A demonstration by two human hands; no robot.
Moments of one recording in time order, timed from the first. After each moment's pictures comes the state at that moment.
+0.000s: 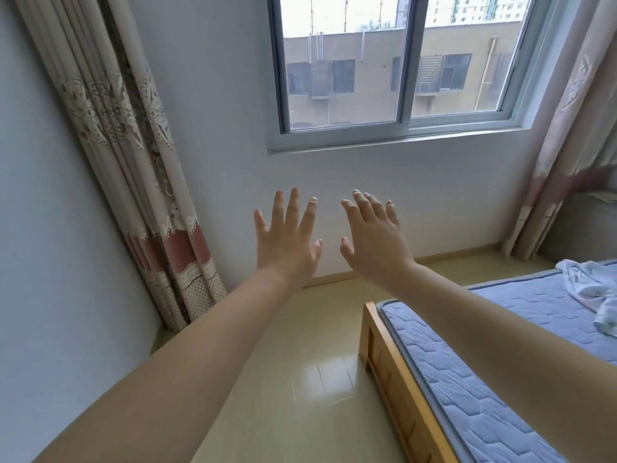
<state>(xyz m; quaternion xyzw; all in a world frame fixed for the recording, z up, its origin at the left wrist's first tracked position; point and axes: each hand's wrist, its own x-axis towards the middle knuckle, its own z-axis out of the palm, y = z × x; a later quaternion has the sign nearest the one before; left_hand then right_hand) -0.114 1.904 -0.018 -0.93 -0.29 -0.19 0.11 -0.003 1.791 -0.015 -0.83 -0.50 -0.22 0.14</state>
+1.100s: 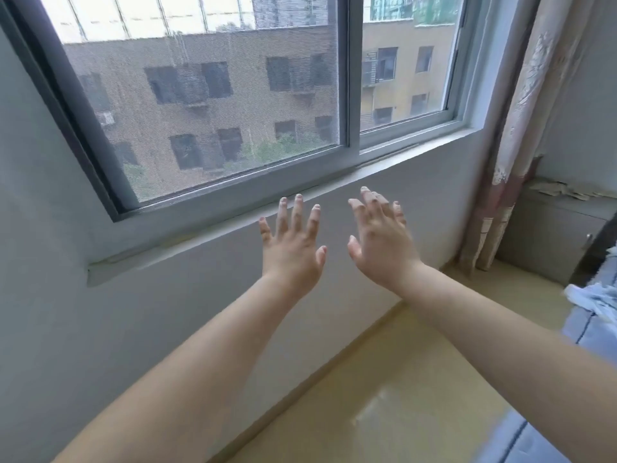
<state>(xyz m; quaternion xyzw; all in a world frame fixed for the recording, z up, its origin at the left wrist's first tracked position) 0.598 2.386 -0.049 -0.98 -0.10 -0.17 0.05 0.658 2.240 -0.049 -0.92 -0.30 -0.22 0.14</state>
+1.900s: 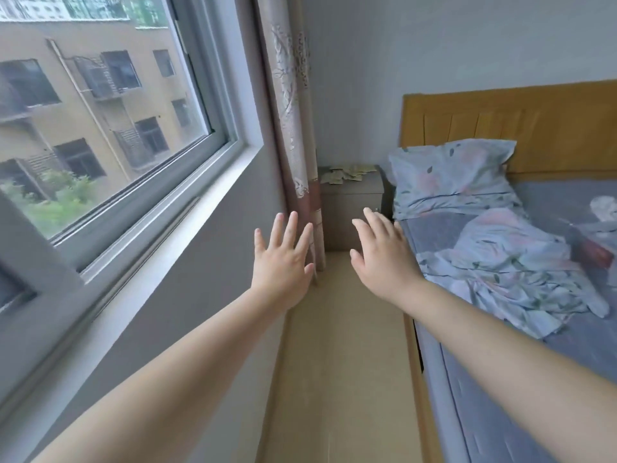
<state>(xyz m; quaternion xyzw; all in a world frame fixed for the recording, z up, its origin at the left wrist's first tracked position) 1.149 2.164 -0.082 -0.94 0.32 -0.14 0.05 1.076 1.992 -0.094 -0.97 0.09 -0.24 0.06</state>
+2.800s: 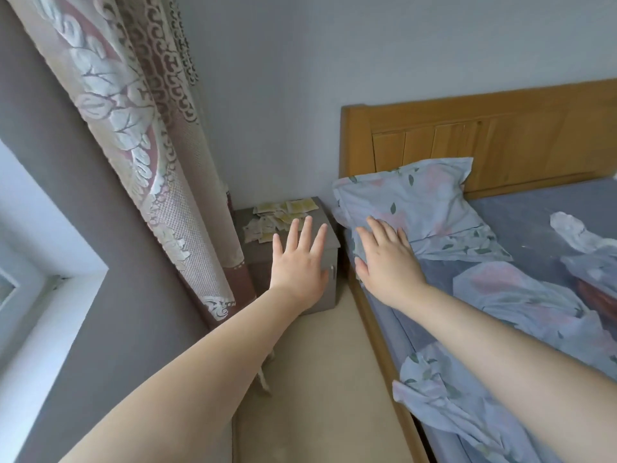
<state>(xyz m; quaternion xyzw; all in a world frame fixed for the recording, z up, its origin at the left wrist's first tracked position) 1.730 1.741 -0.123 -0.86 0.50 -0.10 -0.01 1.600 1.629 -0.110 -0.95 0.27 -0.14 -0.01</state>
